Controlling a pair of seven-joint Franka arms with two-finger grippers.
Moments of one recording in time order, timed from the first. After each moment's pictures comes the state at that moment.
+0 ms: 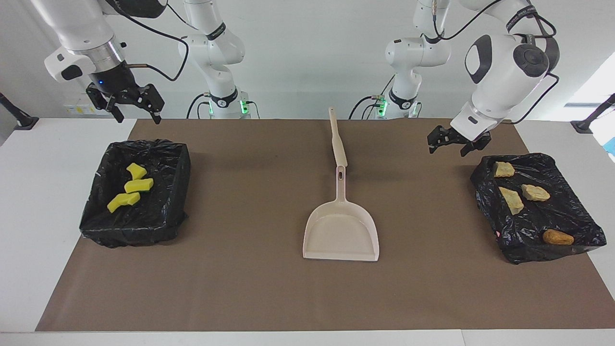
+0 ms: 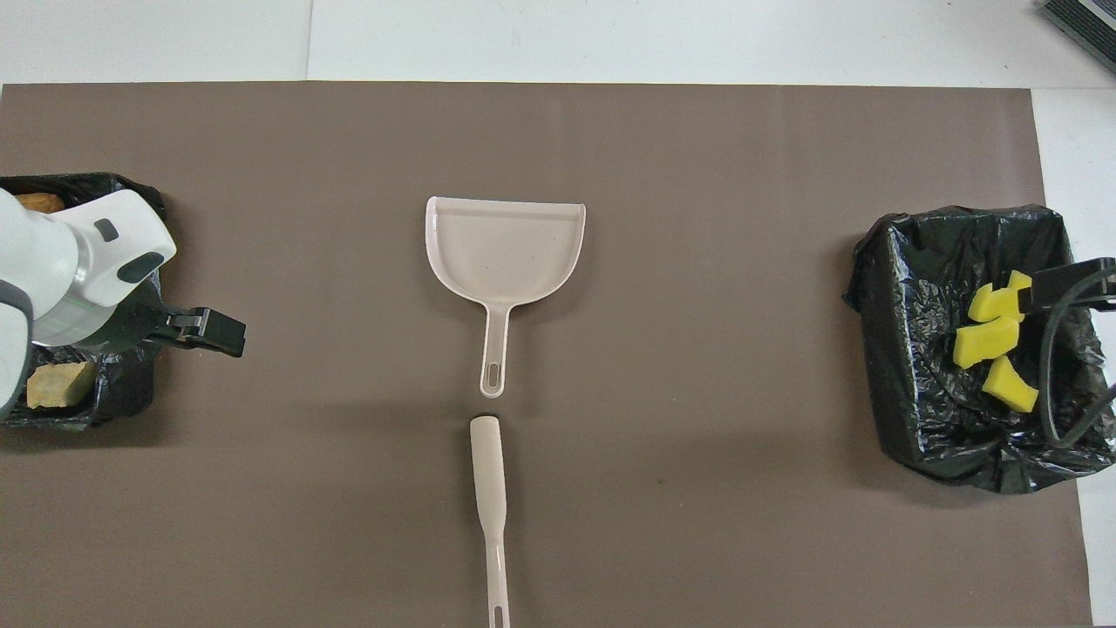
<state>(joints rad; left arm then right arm) -0.02 -0.04 -0.08 -1.85 -0.06 1.67 0.06 -0.04 -0.05 -0.05 -1.58 0.00 1.54 -0.03</state>
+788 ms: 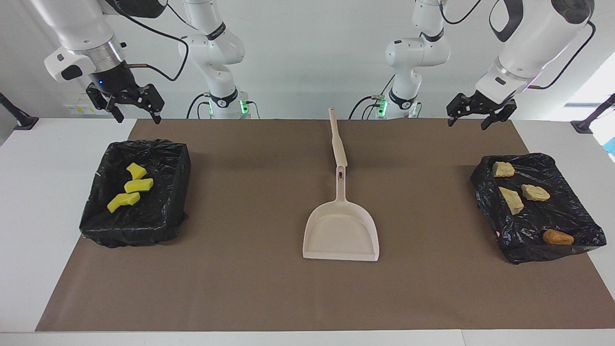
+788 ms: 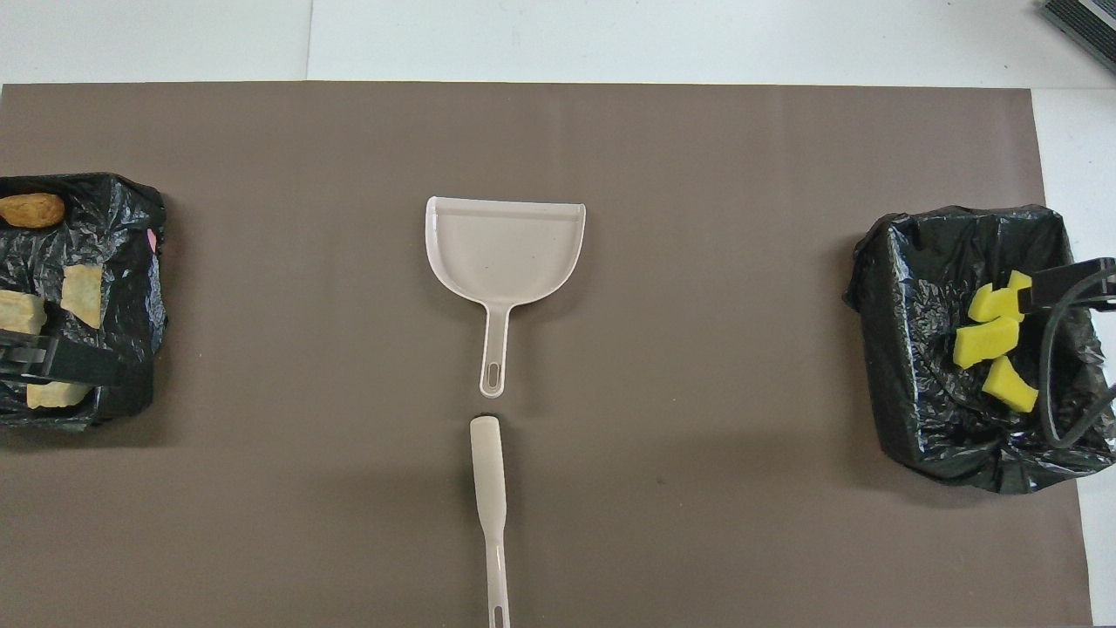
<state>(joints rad) 0.02 -0.16 -0.08 -1.69 -0.03 1.46 0.11 -0.04 -0.05 -0.05 -1.58 0.00 1.54 -0.03</state>
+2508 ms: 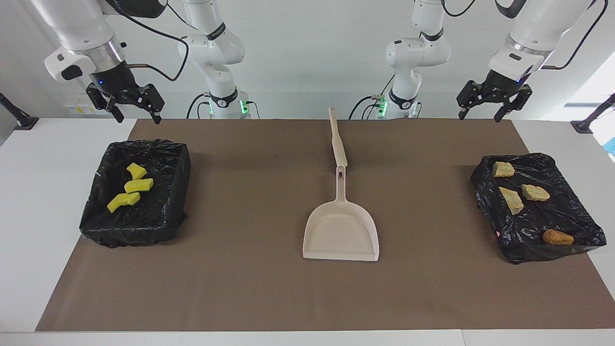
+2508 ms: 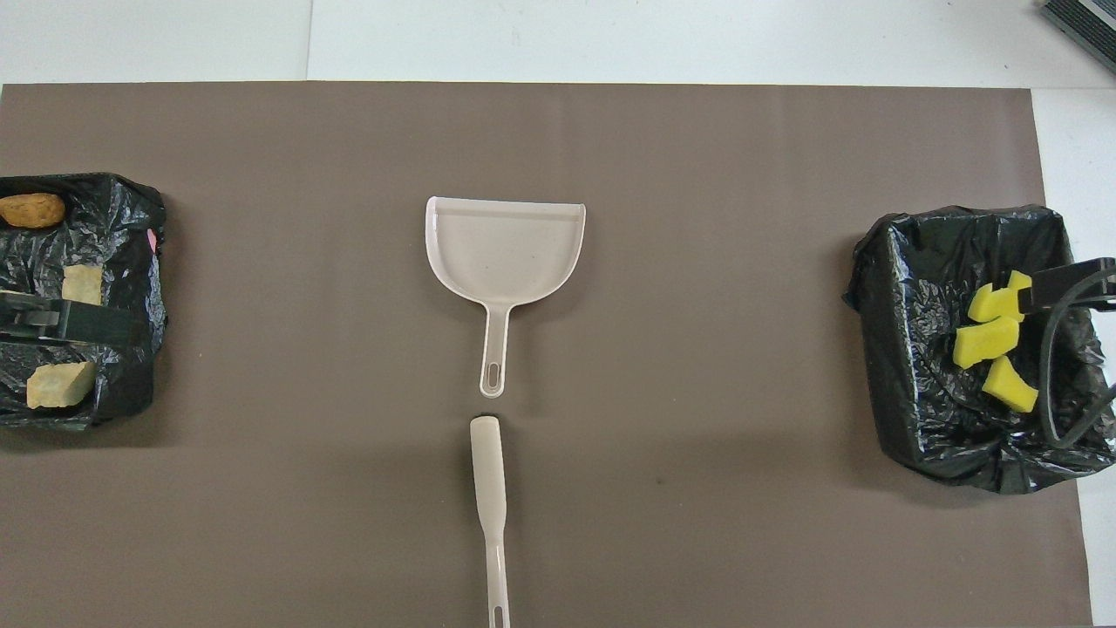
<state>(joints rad) 0.02 -0.14 -0.09 -1.70 -0.07 1.57 0.07 -0.04 -0.05 -0.05 -1.58 0.00 1.54 -0.03</state>
